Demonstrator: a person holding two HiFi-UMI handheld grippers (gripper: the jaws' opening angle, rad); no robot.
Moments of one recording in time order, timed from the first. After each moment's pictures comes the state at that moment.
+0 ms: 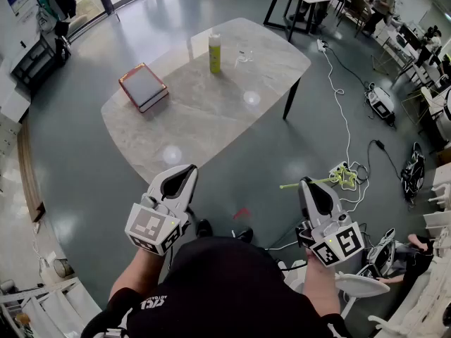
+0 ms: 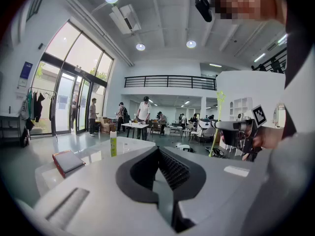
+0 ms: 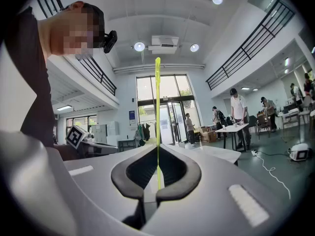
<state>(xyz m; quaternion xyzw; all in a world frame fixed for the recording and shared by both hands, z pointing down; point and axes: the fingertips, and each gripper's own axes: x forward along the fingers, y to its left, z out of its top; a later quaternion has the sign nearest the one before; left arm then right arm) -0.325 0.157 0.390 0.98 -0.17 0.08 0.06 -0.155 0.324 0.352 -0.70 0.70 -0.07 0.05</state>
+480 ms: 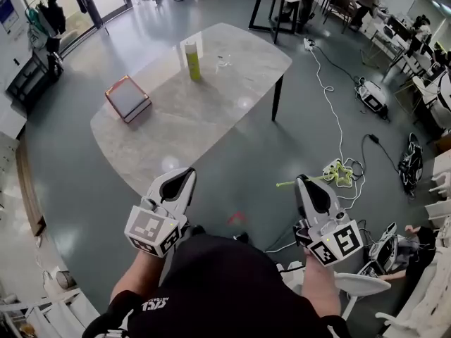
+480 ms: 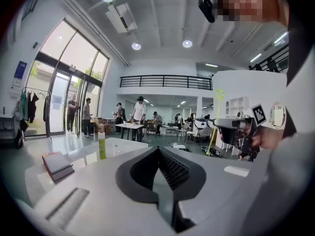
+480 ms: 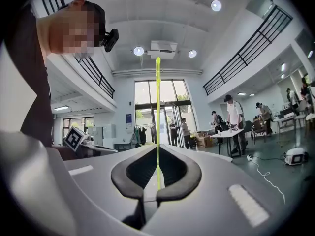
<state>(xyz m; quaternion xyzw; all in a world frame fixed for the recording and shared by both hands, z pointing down) -0.267 0.200 0.389 0.98 -0.15 0.08 0.05 -0.107 0.366 0.342 -0.72 0.69 -0.04 0.06</state>
